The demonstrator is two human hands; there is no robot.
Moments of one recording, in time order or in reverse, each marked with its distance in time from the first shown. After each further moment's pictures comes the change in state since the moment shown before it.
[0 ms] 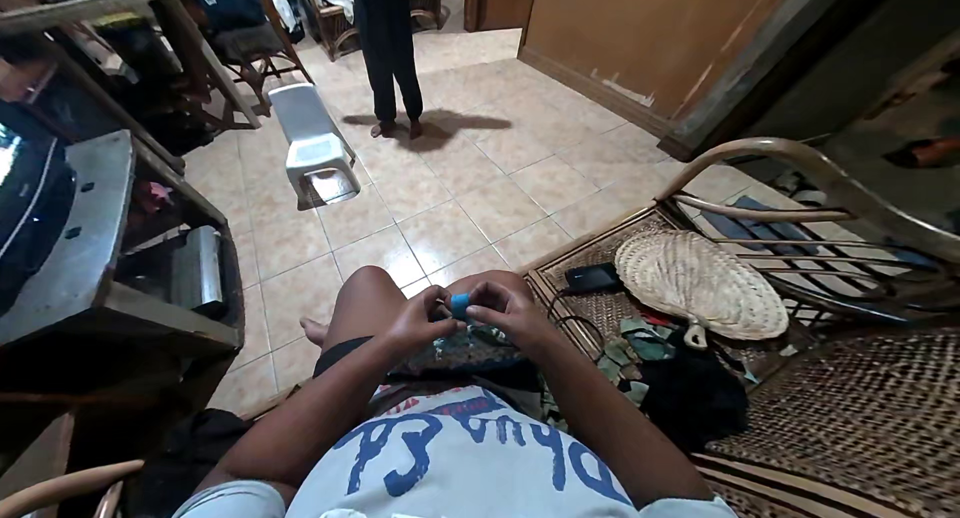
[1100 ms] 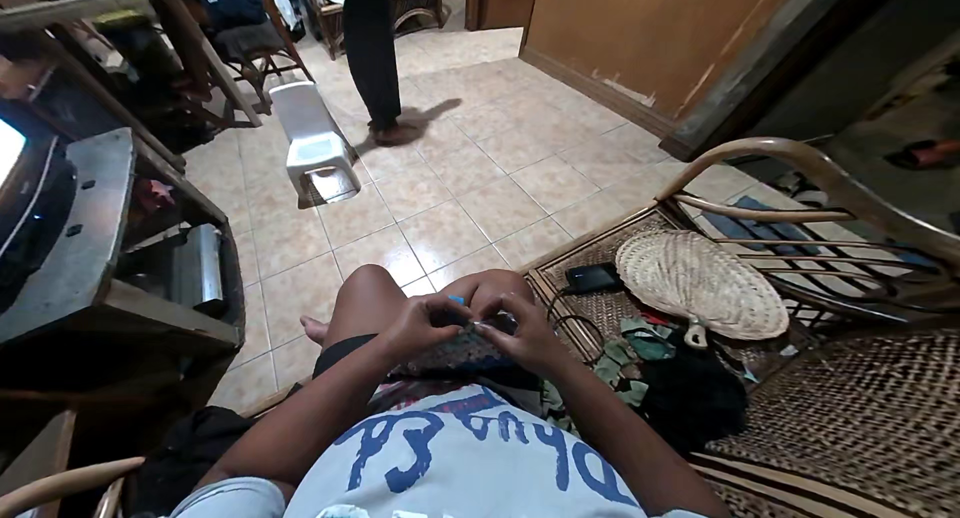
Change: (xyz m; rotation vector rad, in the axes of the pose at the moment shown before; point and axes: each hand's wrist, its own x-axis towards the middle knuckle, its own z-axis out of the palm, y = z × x) left_hand -0.005 -0.001 0.000 0.095 -0.035 0.193; right_hand -0.019 0.030 -0.009 -0.453 0.101 -0.367
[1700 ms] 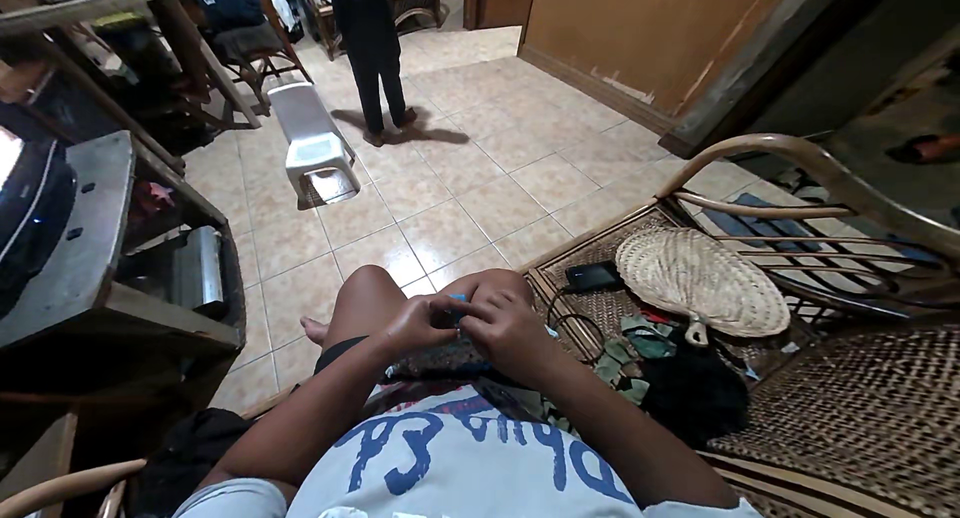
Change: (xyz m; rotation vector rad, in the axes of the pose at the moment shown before) left_hand 0.004 0.013 -0.006 0.101 -0.122 -0.132; right_hand 0.012 -0.028 0.011 -0.740 -0.056 -0.465
